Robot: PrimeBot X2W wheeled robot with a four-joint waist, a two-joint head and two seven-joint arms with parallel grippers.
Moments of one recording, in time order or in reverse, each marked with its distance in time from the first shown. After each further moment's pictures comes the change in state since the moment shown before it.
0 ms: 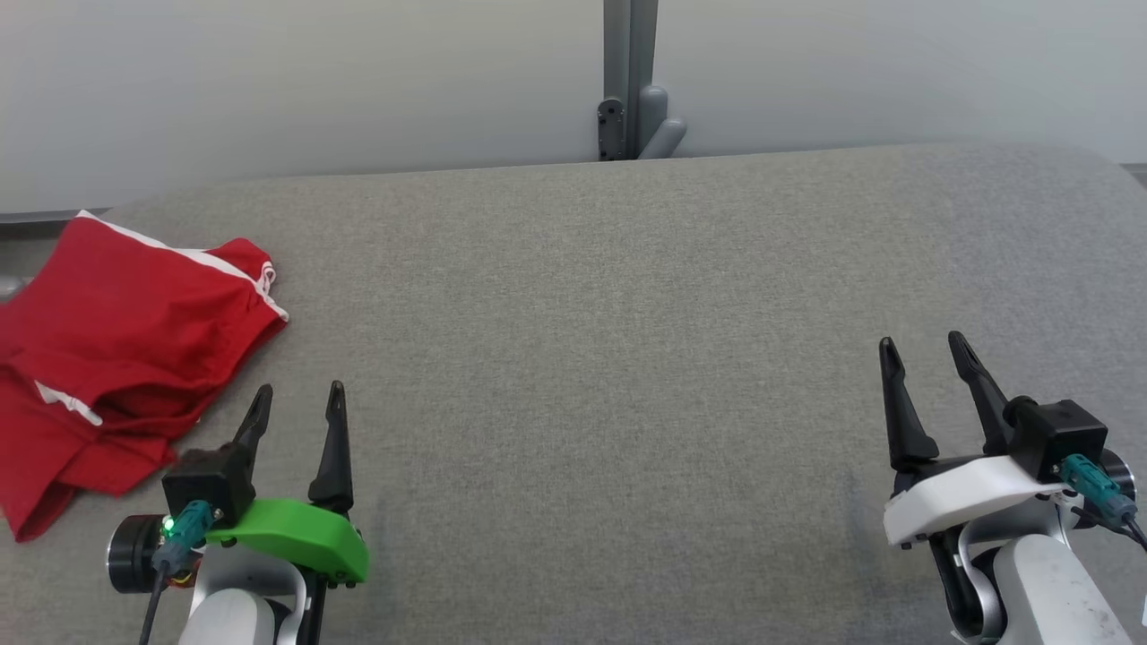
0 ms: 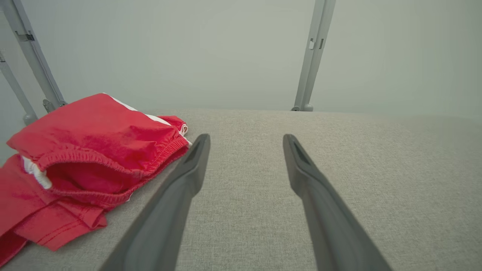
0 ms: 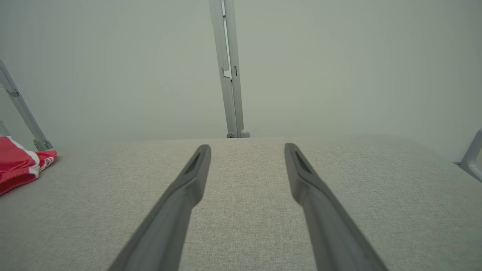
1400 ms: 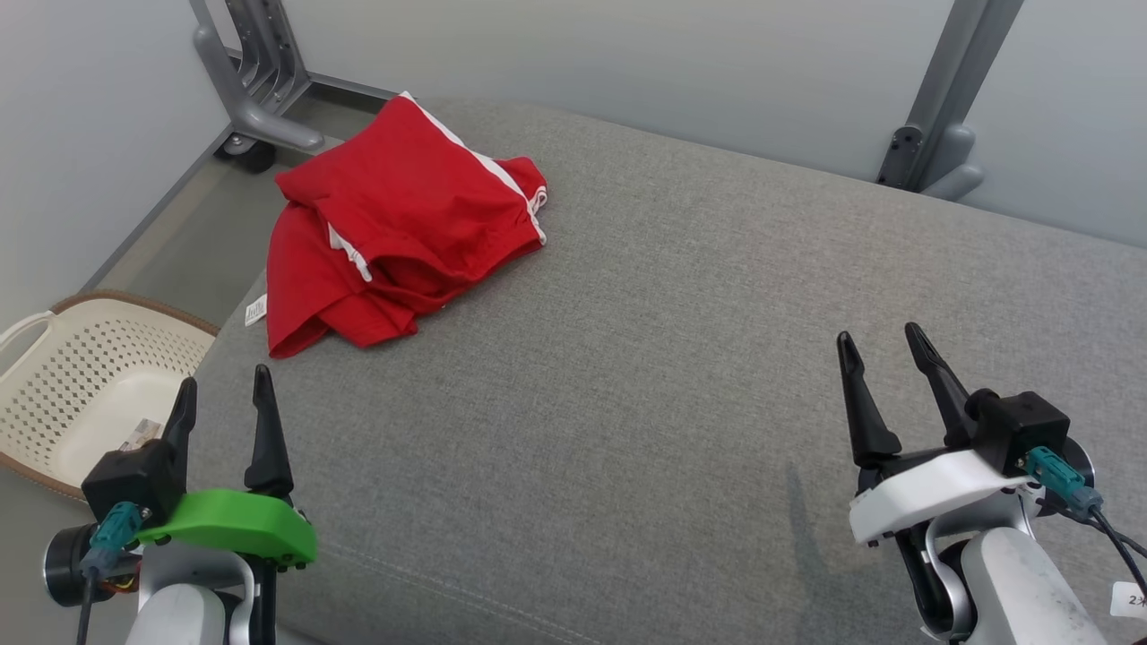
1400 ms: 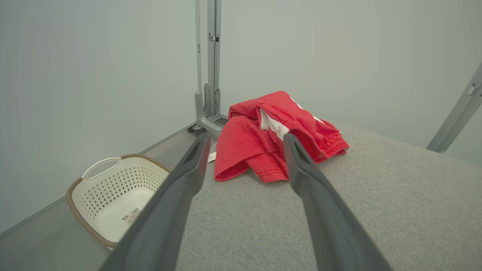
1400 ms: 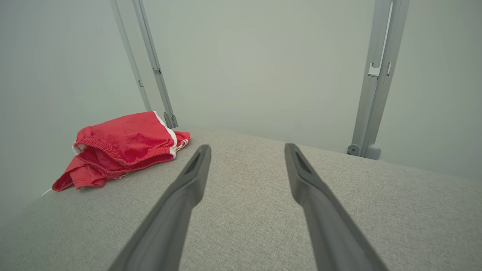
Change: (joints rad) left arm -0.007 0.037 0.064 -0.016 -0.075 0.054 -0.026; right arm -0.018 0.016 0.066 -0.018 0.016 0.000 0.007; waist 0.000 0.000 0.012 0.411
